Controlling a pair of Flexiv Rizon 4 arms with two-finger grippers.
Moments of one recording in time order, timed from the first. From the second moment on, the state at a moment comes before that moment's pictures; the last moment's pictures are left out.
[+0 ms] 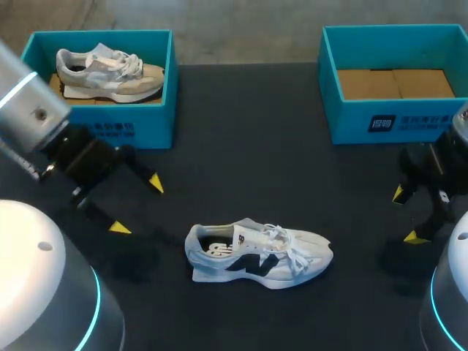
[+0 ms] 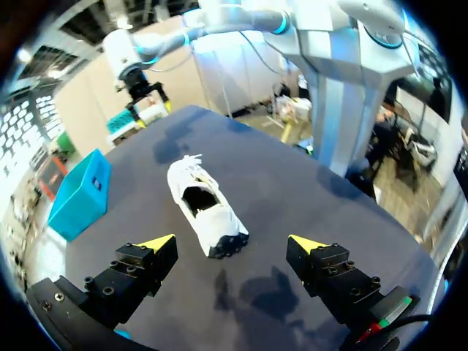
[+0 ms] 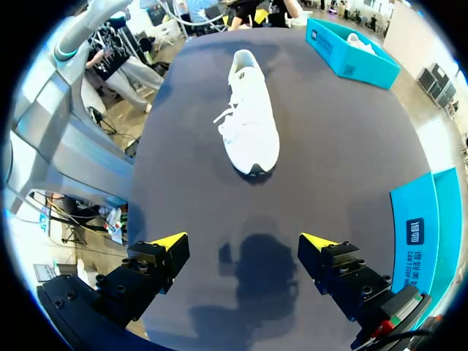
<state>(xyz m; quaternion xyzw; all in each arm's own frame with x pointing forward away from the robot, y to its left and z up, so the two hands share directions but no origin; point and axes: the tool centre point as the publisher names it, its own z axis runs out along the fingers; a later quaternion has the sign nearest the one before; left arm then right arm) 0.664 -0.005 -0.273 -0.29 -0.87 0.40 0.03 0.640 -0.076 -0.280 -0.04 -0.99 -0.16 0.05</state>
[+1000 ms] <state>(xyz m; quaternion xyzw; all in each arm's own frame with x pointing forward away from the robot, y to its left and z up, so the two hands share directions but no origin) 0.665 -0.003 -0.352 -0.07 -0.81 0.58 0.00 0.640 -0.077 -0.280 -0.04 -0.99 -0.16 0.05</state>
